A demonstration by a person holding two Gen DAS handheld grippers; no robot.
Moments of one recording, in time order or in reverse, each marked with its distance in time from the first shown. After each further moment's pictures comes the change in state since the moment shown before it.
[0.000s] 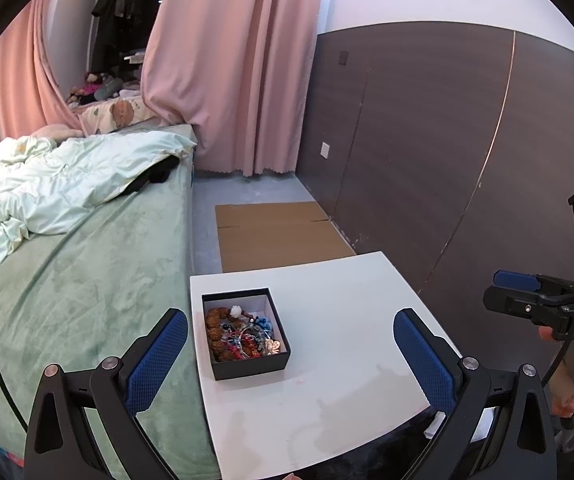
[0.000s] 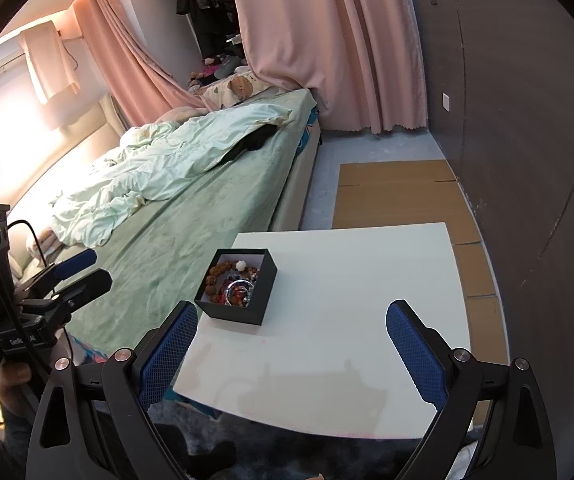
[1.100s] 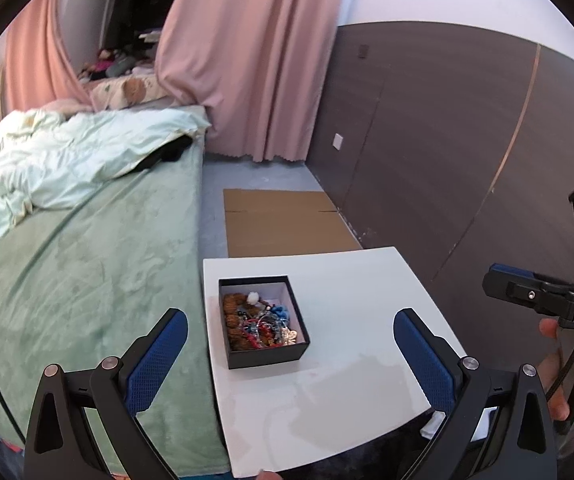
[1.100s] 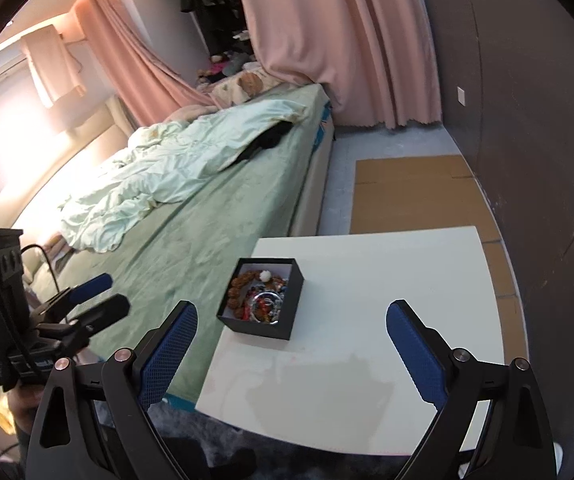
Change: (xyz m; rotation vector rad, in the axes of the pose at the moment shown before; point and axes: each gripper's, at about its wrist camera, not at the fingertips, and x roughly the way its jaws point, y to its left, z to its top) left arm 0.006 0.028 -0.002 -0.060 0.039 0.001; right arm 0.024 0.024 0.018 0.013 0.018 0.061
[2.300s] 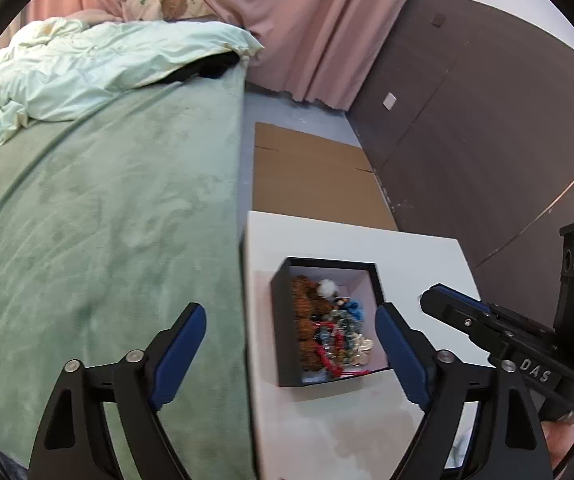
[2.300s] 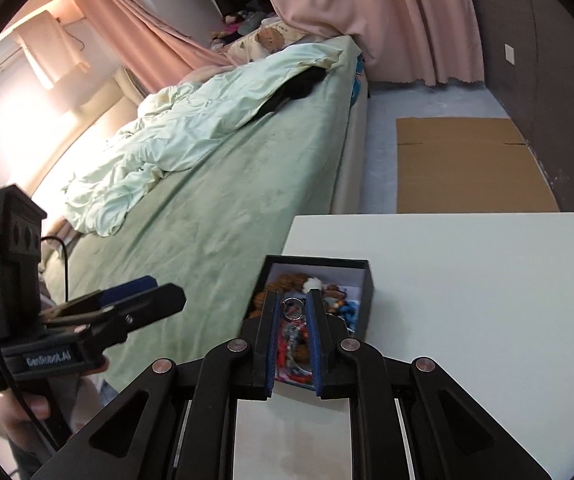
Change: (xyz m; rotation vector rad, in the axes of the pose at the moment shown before) left arm 0.119 0.107 0.005 -0.224 0.226 0.027; right arm 0.176 0.034 0.014 0.037 0.159 0.114
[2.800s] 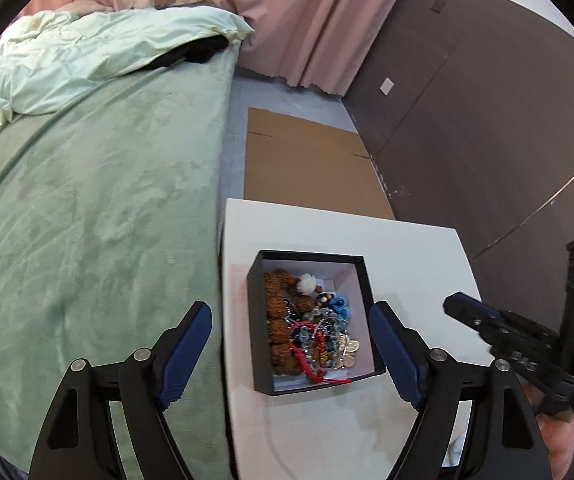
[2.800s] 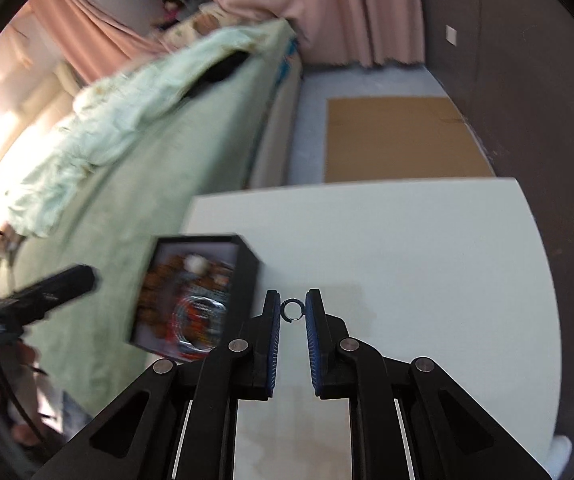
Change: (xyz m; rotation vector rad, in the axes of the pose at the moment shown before) left arm 0.026 -0.020 0.004 0.002 0.056 -0.015; right arm -0.024 -0.054 -0.010 0.038 0.018 -0.191
